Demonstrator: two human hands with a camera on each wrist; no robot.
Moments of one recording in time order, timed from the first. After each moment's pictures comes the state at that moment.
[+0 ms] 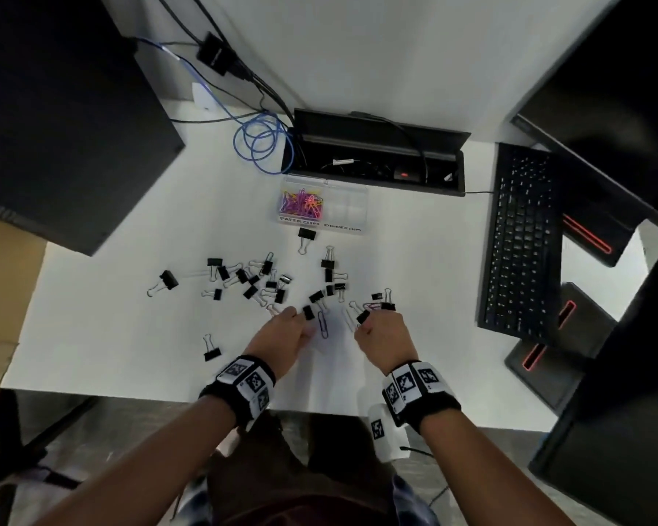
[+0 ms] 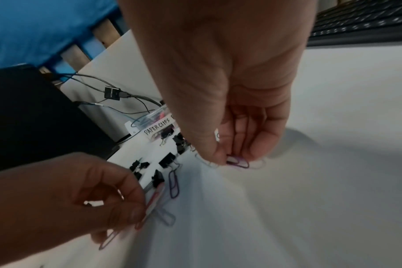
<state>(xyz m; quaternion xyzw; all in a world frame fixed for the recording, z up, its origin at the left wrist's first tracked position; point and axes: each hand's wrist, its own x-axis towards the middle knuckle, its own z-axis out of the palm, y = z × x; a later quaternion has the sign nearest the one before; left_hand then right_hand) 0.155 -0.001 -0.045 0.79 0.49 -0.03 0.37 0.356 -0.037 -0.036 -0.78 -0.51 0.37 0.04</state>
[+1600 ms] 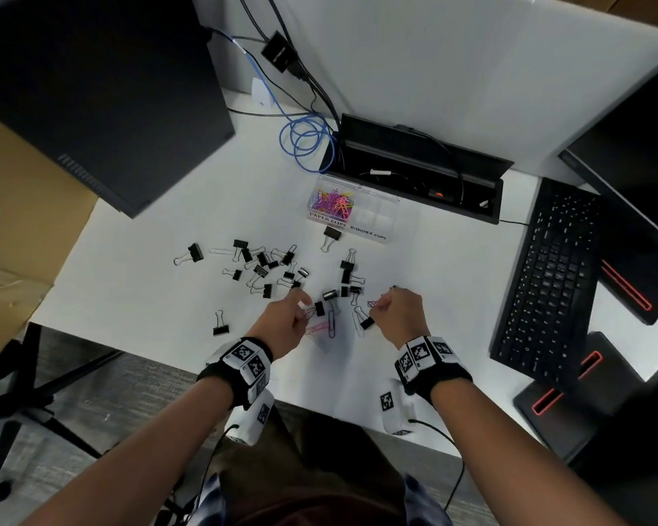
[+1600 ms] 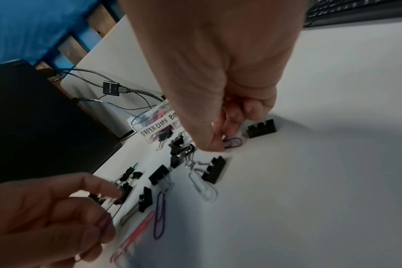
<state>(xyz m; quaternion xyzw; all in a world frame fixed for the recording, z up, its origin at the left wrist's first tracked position) 0.150 -0.006 -0.042 0.66 0.60 0.09 0.45 0.382 0.008 -0.051 -0.75 -0.55 0.35 0.11</state>
